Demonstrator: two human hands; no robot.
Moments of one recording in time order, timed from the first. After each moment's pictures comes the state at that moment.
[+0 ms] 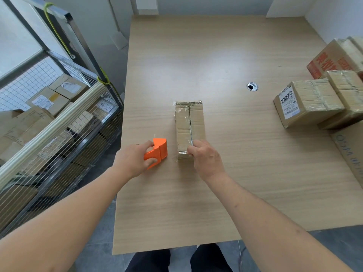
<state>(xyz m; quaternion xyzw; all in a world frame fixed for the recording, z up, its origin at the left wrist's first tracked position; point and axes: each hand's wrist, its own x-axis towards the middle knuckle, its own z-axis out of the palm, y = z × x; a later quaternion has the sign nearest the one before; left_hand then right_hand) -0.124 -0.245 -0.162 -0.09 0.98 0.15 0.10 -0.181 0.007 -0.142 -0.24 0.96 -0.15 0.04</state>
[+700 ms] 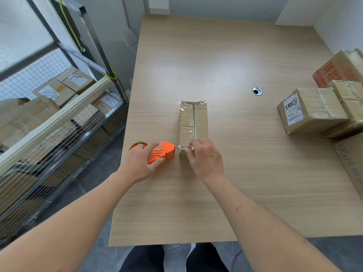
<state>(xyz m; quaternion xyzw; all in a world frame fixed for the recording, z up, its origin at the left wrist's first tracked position) -0.096 -0.226 -0.175 -0.10 0.96 0.23 0.06 -0.171 -0.003 -0.133 -0.20 0.96 -0.18 0.01</state>
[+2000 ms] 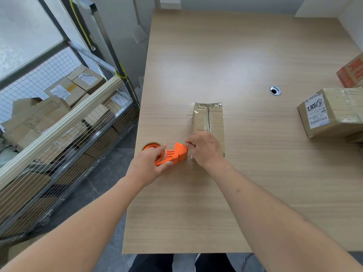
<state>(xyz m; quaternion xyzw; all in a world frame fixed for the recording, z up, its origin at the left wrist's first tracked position) -0.096 -0.243 -0.174 -0.11 0.95 0.29 0.03 -0.221 -0.056 -0.141 -0.27 0.93 -0.20 0.11</state>
